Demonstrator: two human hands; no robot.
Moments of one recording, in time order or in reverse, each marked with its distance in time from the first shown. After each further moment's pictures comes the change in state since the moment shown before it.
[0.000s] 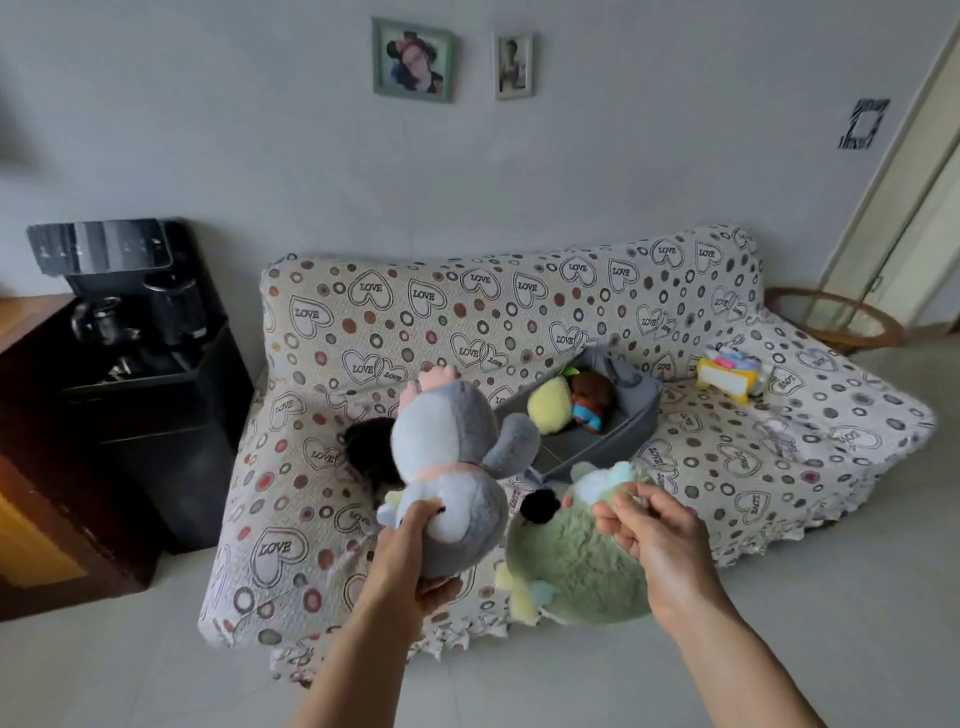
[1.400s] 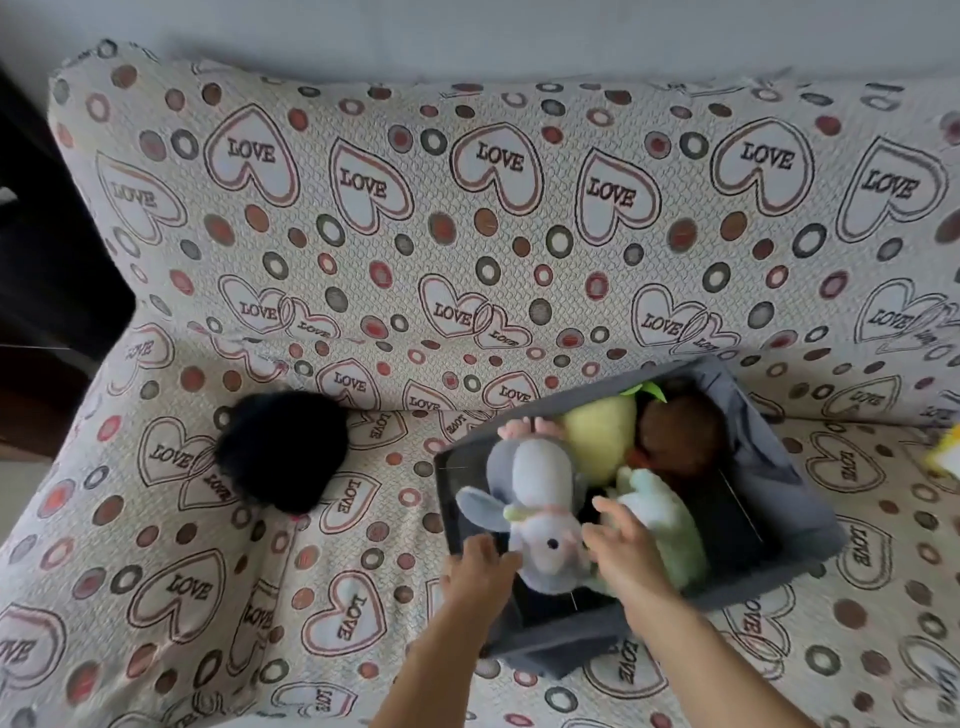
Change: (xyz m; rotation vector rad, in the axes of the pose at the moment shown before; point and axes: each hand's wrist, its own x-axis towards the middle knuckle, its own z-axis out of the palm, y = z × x) left_hand 0.522 -0.017 0.332 0.725 0.171 -0.351; right_hand 0.637 0.171 0.057 -0.665 -0.390 0.490
